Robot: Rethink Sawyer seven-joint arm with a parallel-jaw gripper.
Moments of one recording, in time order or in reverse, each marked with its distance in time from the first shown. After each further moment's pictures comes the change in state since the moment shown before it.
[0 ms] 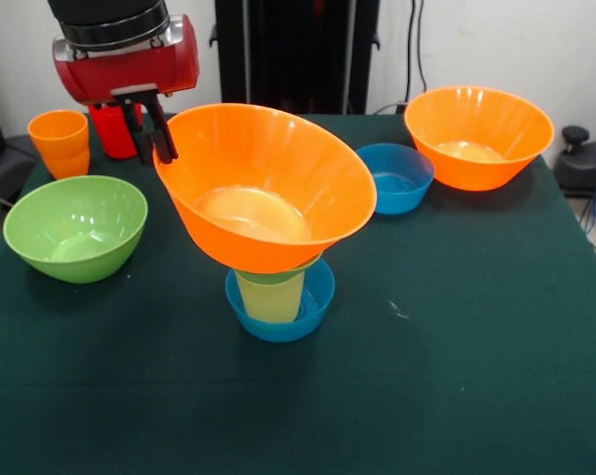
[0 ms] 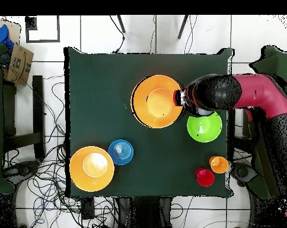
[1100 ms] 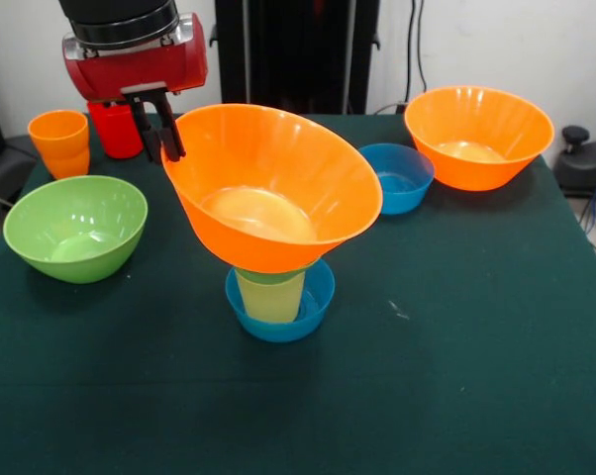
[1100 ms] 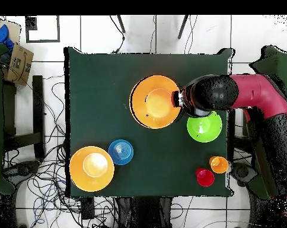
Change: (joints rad) arm 0.005 -0.005 0.000 0.012 0.000 0.000 0.000
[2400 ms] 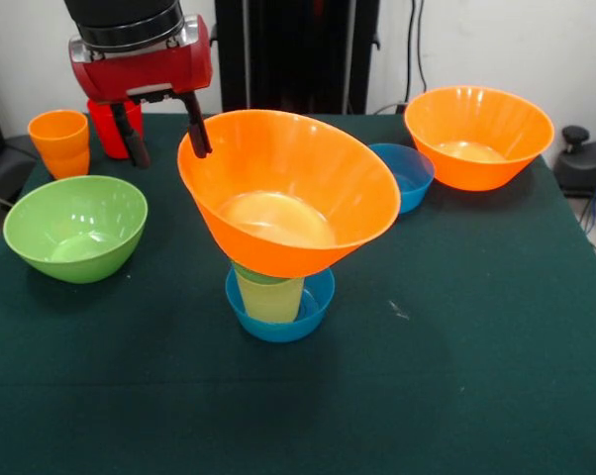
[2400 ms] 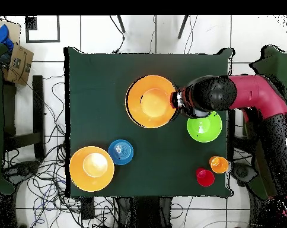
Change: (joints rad) arm 0.001 0.004 0.000 0.008 0.001 0.000 0.000
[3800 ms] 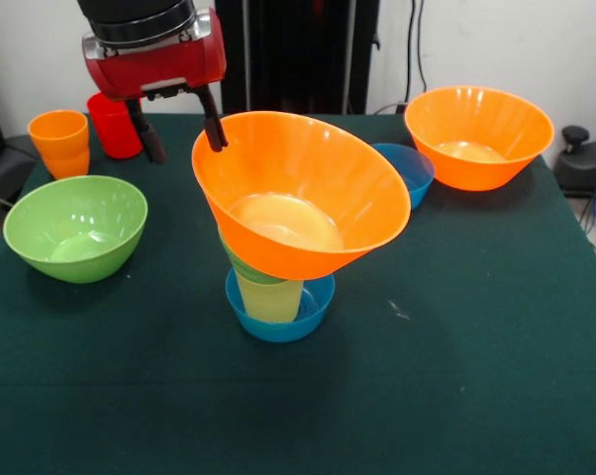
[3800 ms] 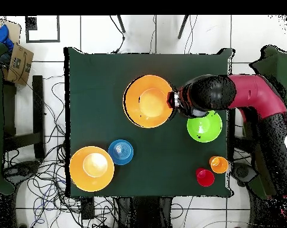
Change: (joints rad) arm 0.006 -0.001 0.000 0.005 0.049 0.006 0.000
